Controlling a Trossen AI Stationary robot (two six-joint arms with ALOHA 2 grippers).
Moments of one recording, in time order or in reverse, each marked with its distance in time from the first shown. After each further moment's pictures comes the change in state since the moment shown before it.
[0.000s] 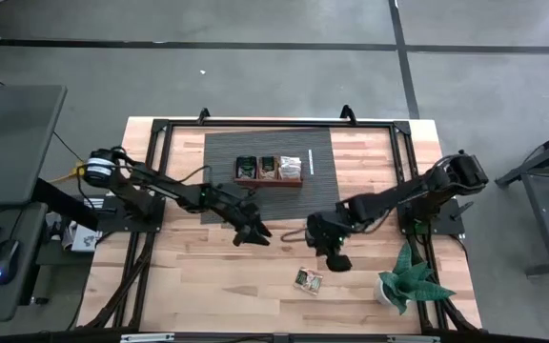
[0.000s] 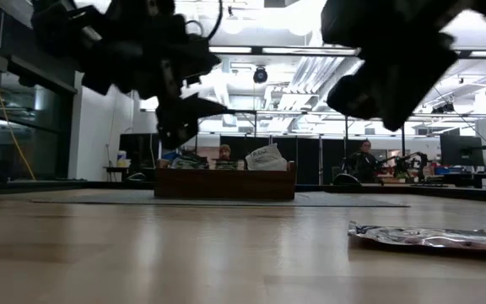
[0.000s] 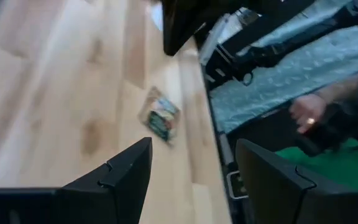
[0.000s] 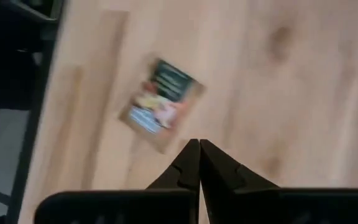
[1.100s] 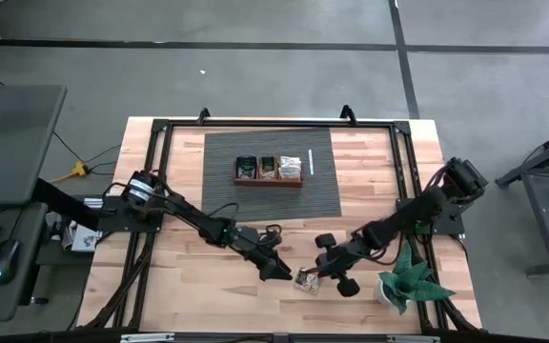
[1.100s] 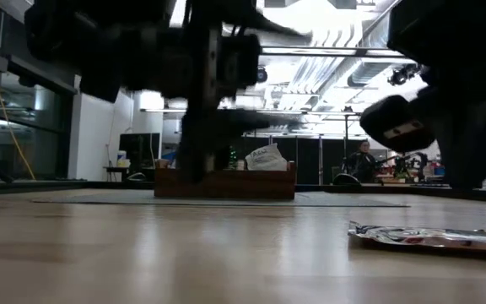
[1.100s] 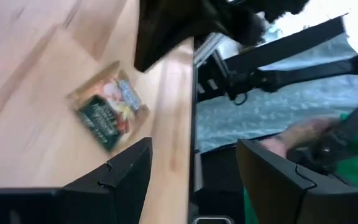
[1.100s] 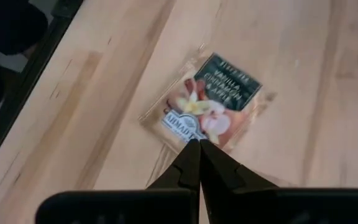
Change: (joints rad) left arm -0.273 0.365 0.269 0.184 -0.302 -0.367; right arm 0.245 0.047 -0.273 0.543 0.216 0.061
